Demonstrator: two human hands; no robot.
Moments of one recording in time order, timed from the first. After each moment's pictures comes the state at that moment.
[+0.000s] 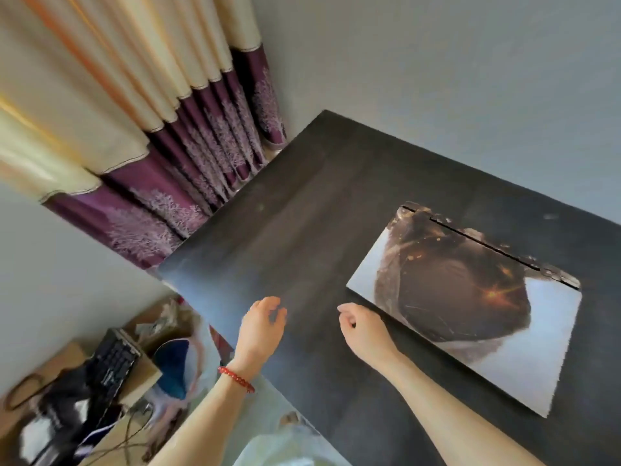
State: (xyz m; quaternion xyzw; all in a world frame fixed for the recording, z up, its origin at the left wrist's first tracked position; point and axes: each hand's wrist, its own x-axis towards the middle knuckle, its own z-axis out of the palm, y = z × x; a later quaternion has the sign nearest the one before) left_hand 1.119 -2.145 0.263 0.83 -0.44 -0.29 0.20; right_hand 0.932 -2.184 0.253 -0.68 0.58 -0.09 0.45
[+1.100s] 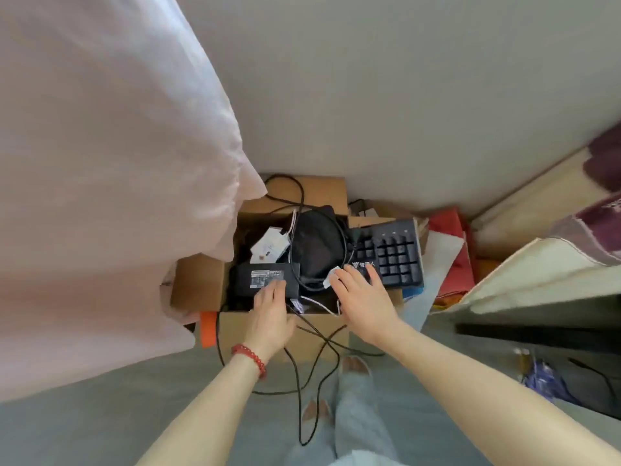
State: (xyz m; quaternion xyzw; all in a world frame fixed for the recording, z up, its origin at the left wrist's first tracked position) left_hand 1.564 -1.772 0.053 0.93 -0.13 -0.30 0.15; right_hand 1.512 -1.950 0.060 -0.98 -0.04 0.20 0.07
